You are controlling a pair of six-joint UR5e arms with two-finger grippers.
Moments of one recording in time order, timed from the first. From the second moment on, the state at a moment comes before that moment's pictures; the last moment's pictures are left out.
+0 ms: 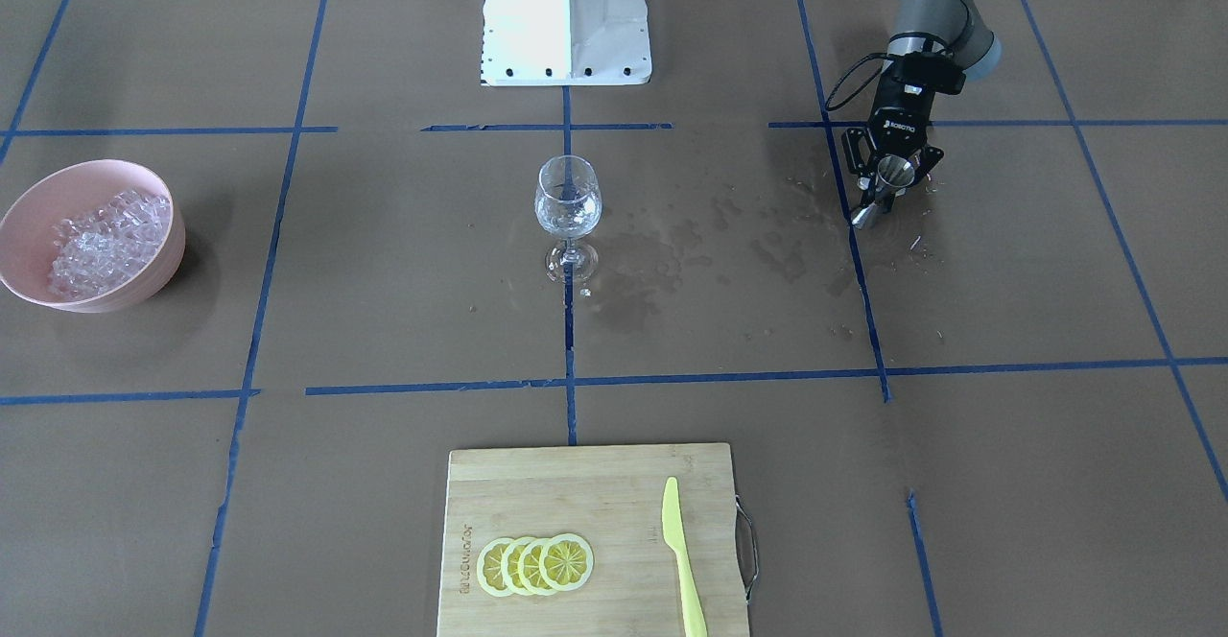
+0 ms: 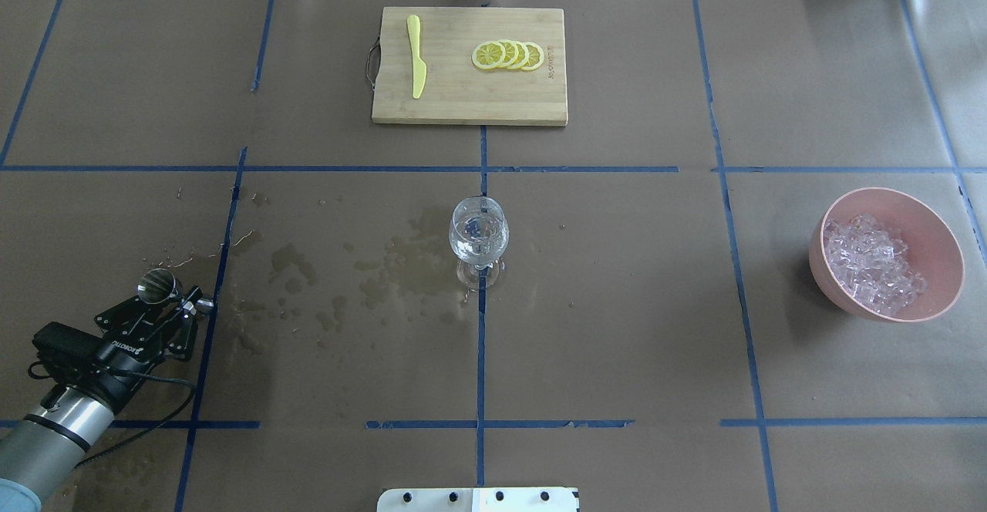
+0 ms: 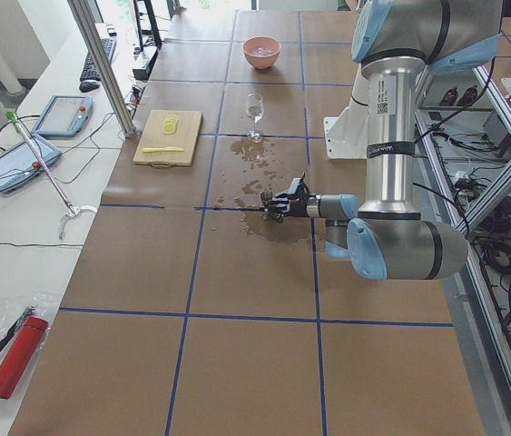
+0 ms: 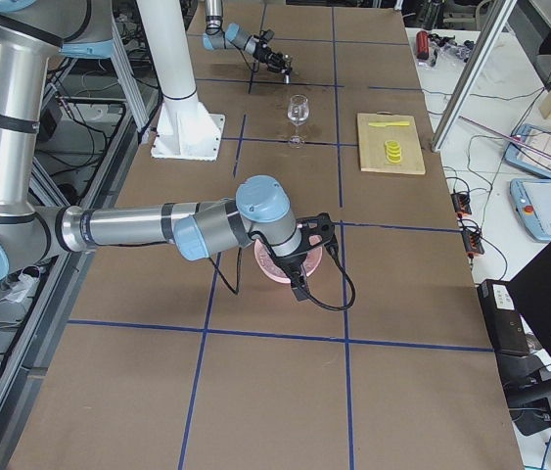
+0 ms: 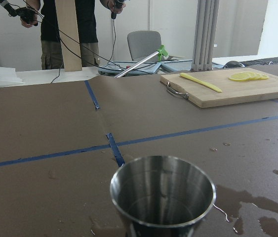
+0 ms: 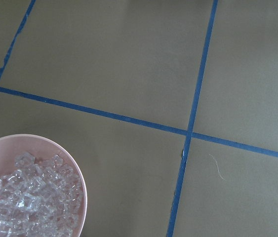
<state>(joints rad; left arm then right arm) -0.07 -1.45 -1.53 -3.18 -0.56 -0.85 1.59 -1.81 1.93 -1.29 2.36 0.04</state>
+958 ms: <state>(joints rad) -0.07 -1.45 -1.53 -3.23 -0.49 -0.85 1.59 -1.81 1.93 -1.29 2.36 0.04</state>
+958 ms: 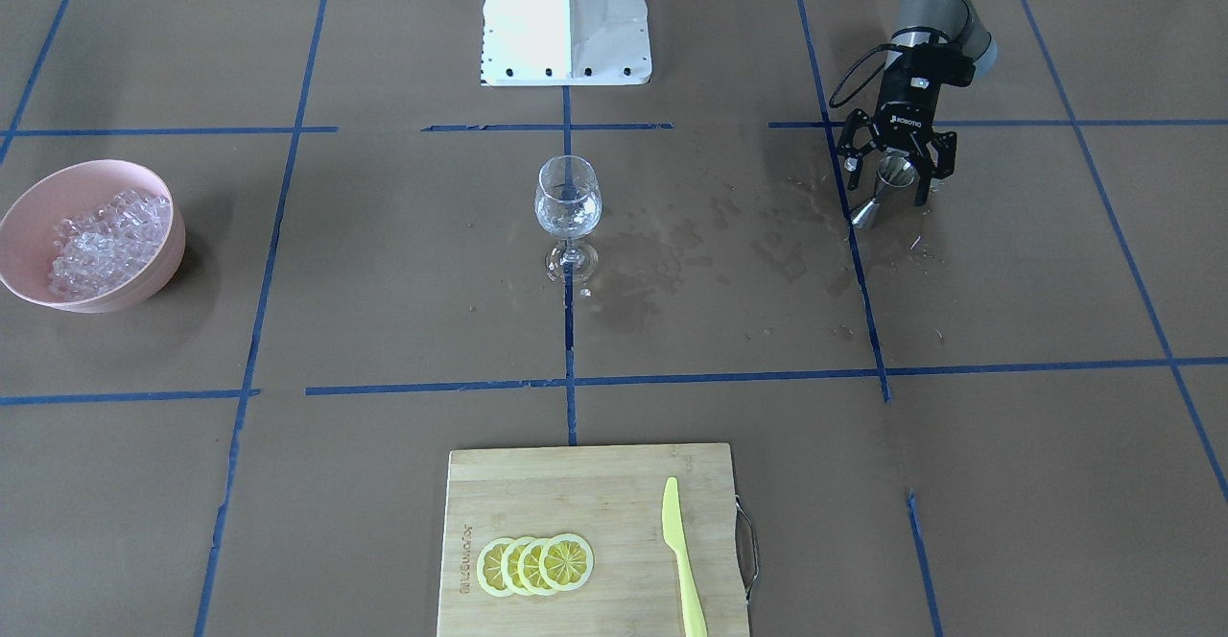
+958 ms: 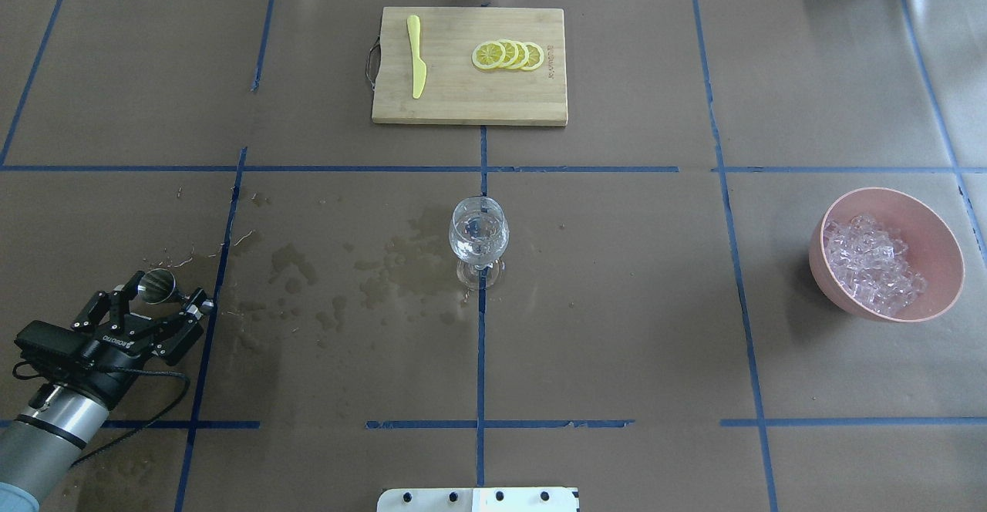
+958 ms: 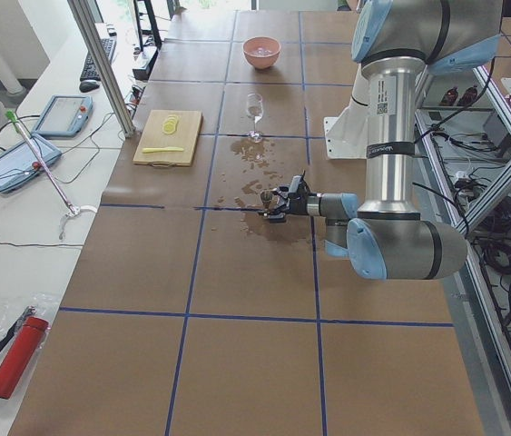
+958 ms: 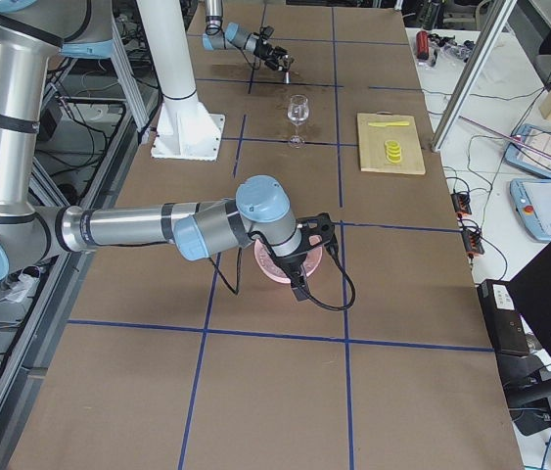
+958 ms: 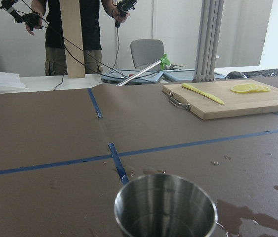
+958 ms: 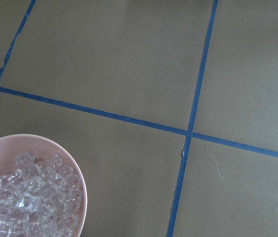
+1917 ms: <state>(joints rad) -0.06 -1.48 -1.55 -3.31 -0.41 -0.84 1.59 -1.81 1.93 -1.29 2.36 0.04</state>
